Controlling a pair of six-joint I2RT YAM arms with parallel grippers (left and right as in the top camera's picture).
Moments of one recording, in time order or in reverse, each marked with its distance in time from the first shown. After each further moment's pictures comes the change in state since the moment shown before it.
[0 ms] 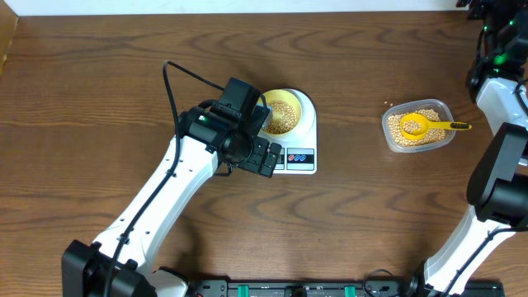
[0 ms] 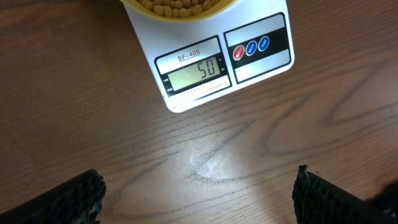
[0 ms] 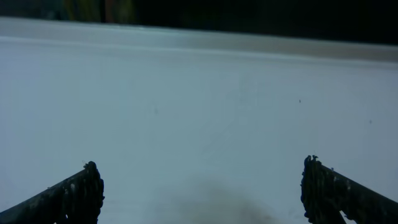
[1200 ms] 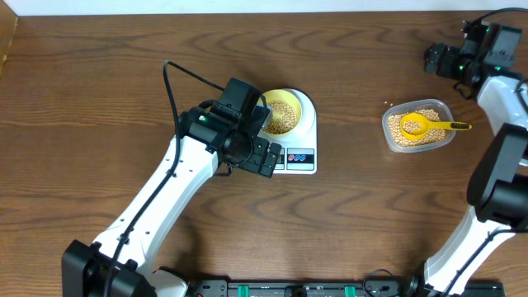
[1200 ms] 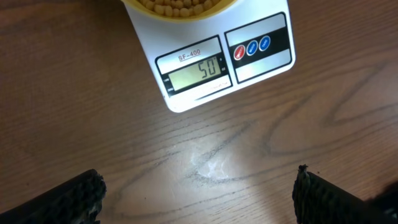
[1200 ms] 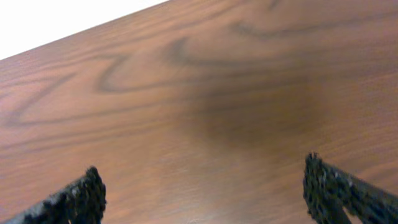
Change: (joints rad) left arm -0.001 0.000 -0.001 0.000 -0.003 0.000; right arm -0.008 -0.017 0.035 -1.054 -0.064 0.086
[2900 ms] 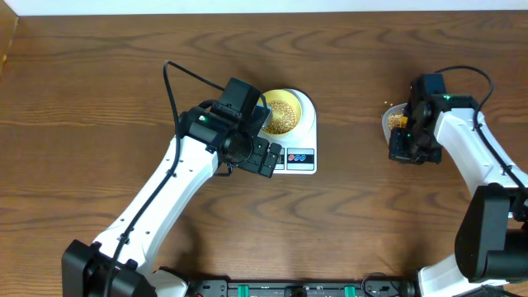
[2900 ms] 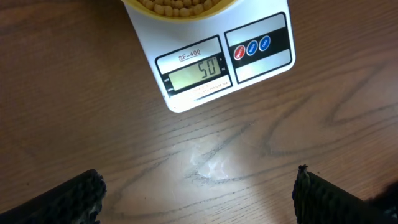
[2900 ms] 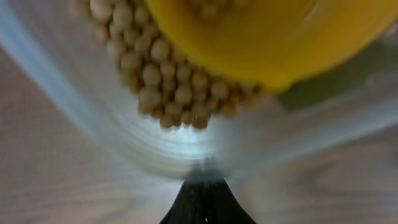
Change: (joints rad) left arm 0.000 0.000 0.000 0.000 0.000 0.000; right arm 0.303 -0.364 -0.387 -0.700 0.307 0.146
